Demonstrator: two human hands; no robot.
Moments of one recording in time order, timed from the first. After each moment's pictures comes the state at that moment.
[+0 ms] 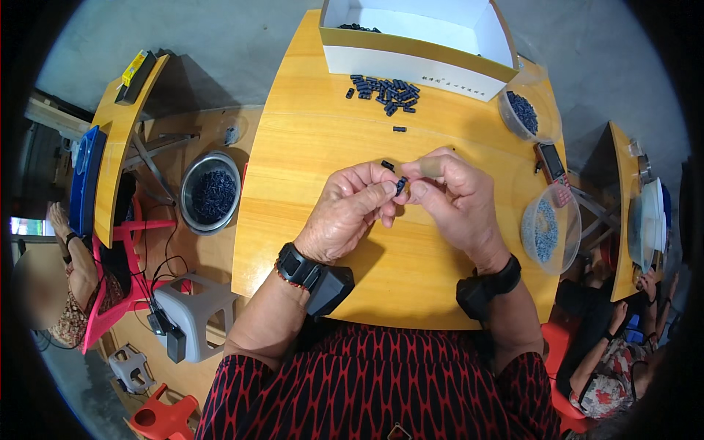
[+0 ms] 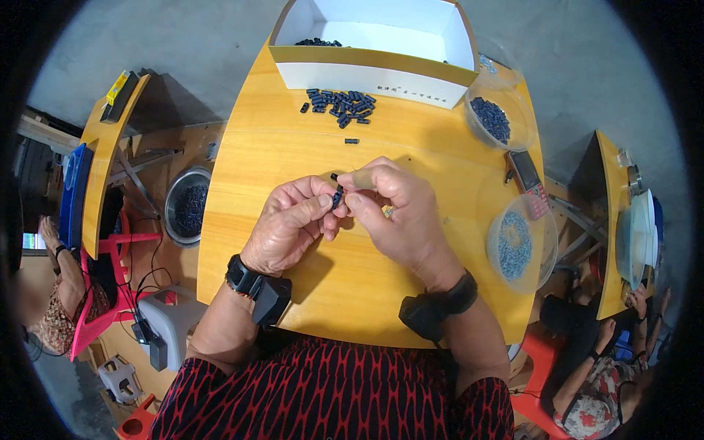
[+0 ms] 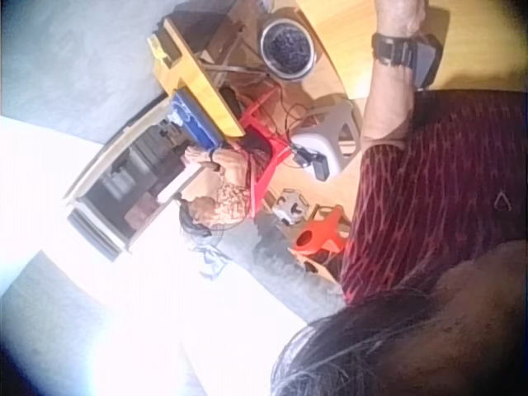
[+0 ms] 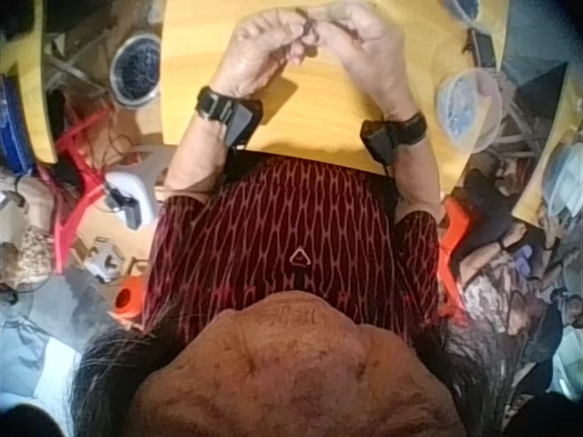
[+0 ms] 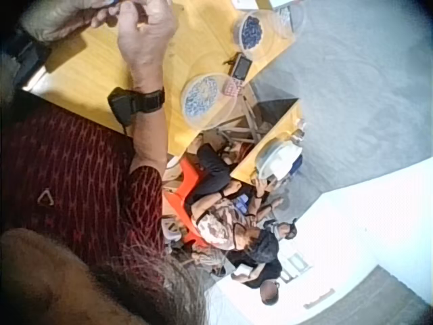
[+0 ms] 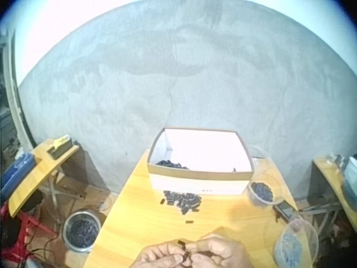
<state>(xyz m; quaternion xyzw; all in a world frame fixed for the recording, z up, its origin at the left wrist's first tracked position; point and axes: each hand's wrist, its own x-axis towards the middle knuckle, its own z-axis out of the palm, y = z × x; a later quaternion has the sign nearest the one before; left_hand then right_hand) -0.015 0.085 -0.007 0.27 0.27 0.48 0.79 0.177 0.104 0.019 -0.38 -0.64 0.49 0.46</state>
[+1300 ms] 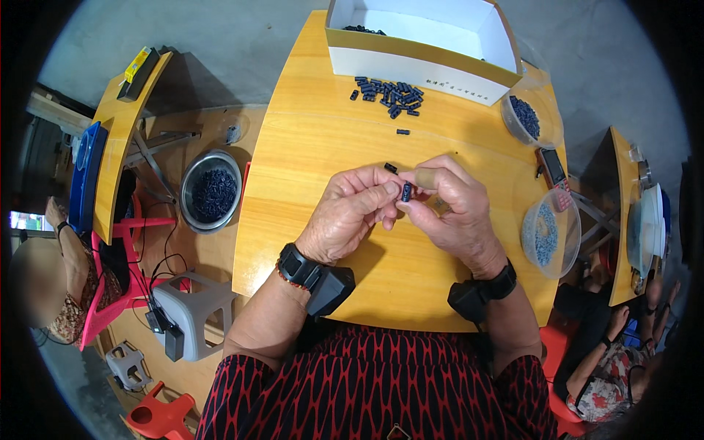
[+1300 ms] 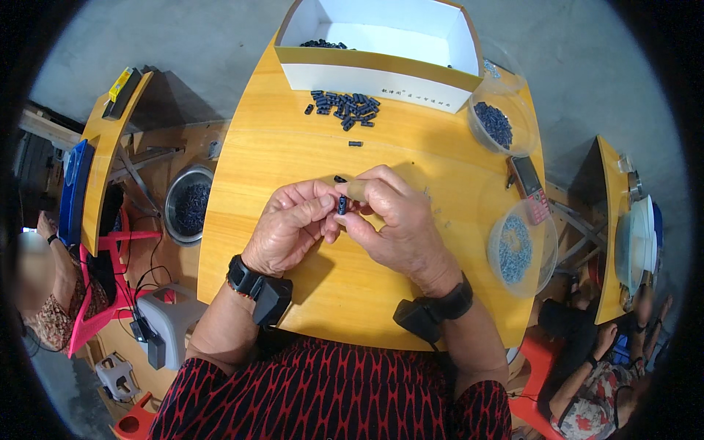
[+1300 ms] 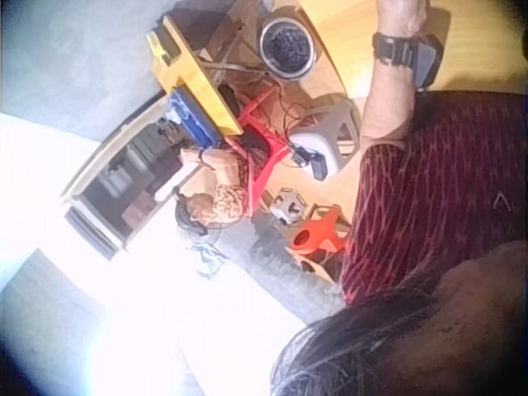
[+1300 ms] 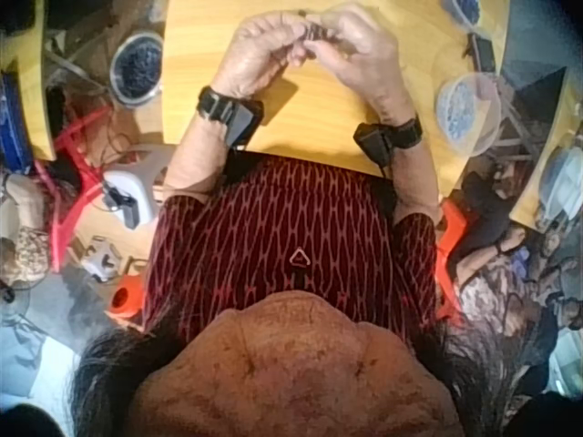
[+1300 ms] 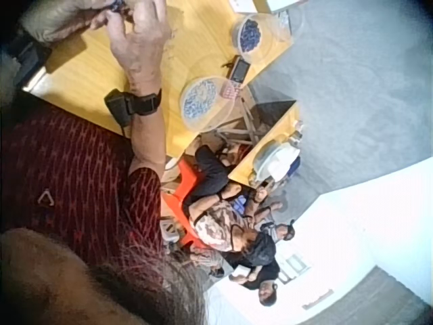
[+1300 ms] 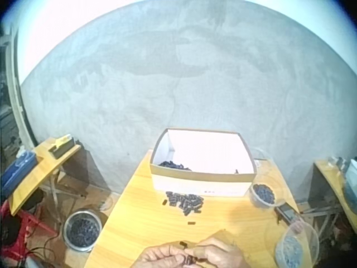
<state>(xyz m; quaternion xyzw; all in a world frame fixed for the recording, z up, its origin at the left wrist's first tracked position) -0.018 0.087 -0.008 0.25 0.26 0.48 0.80 0.176 0.105 0.024 -0.35 -0.78 0.32 0.40</state>
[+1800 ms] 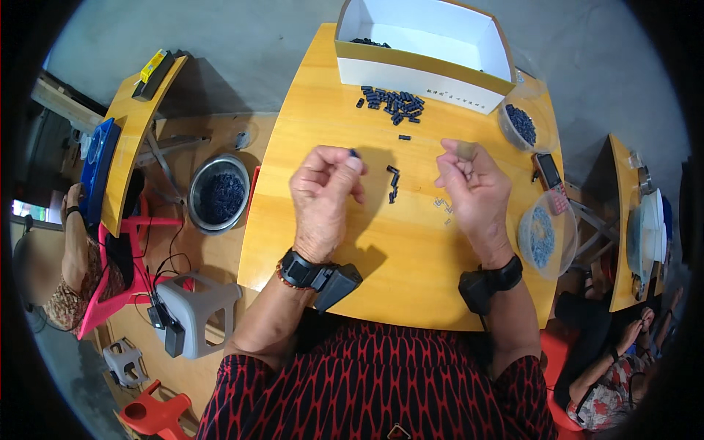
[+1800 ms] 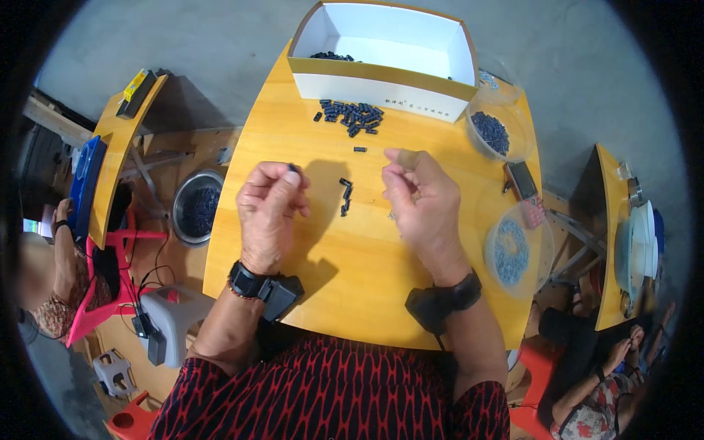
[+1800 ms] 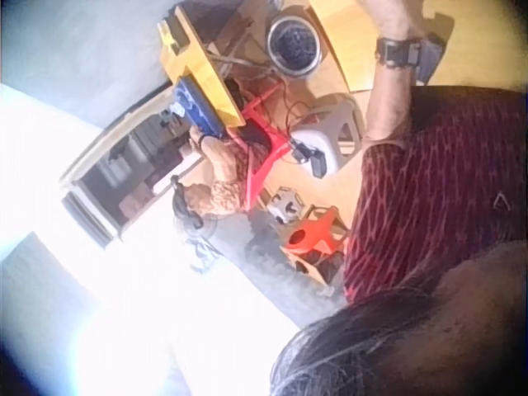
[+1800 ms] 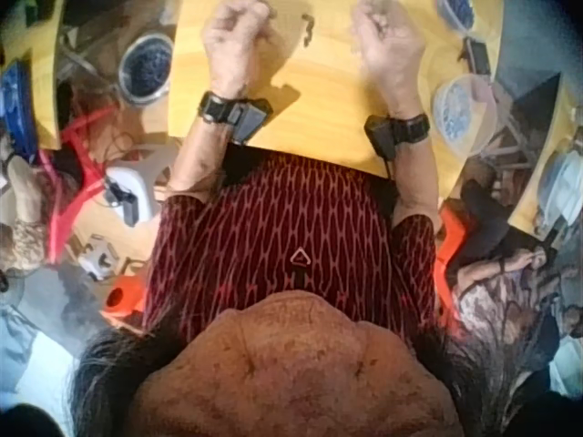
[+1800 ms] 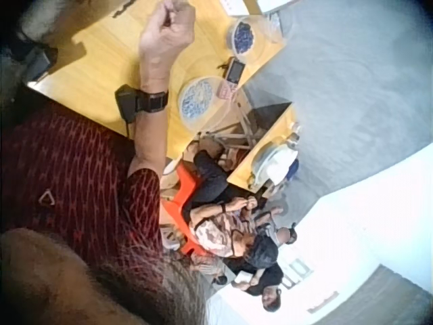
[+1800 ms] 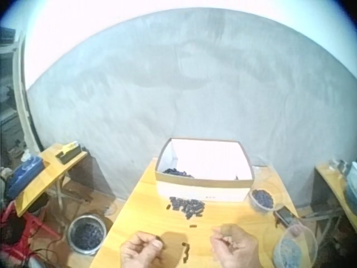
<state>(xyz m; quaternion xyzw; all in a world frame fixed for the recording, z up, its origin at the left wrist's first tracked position) -0.022 0.079 0.006 0.34 0.41 0.67 0.52 0.189 0.111 0.020 -0.49 -0.60 0.40 0.50</state>
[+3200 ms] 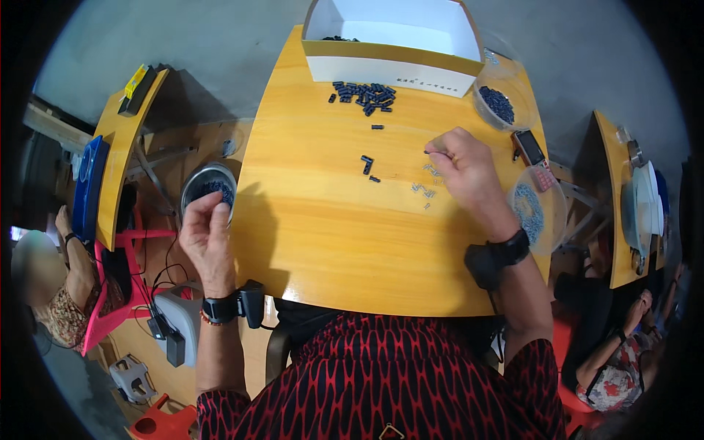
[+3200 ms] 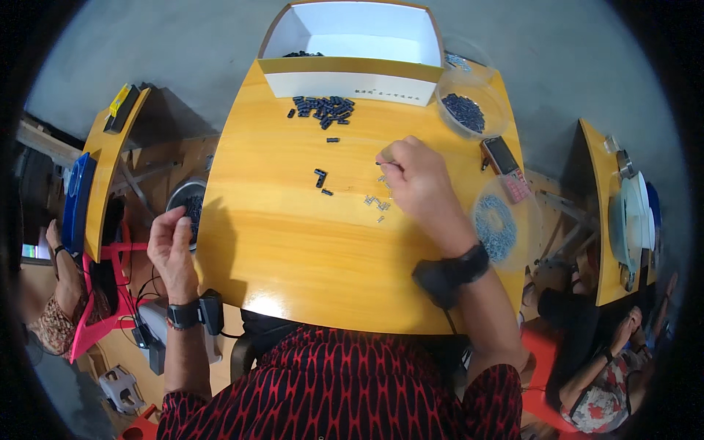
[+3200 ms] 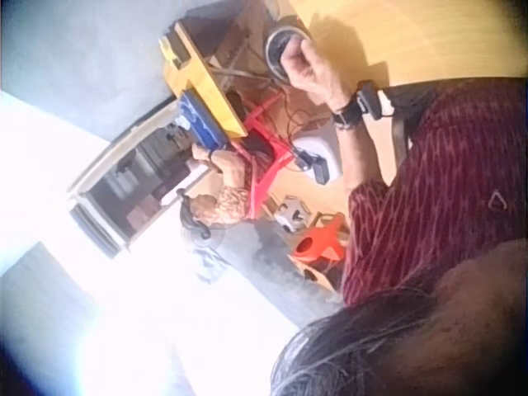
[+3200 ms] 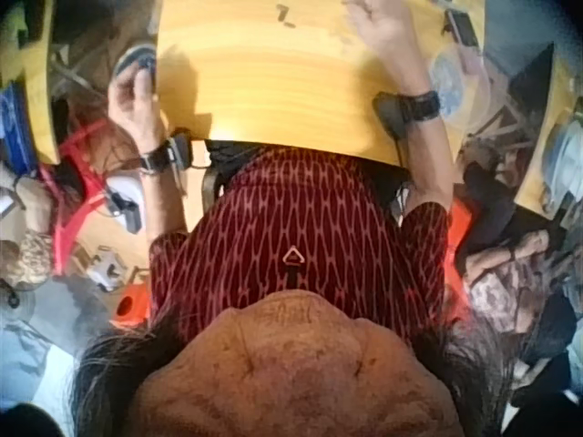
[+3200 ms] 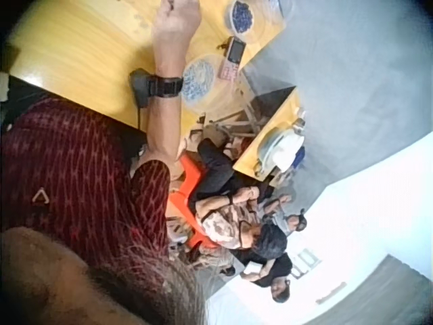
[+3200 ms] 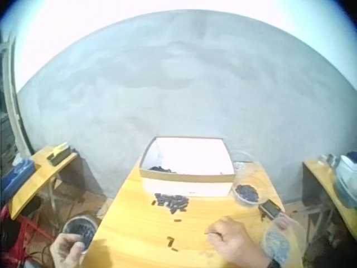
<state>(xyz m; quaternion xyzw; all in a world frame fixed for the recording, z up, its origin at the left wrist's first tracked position) -0.143 0.006 -0.005 0.44 0.62 0.61 0.24 0.239 0.128 0.015 -0.47 -0.74 0.28 0.39</state>
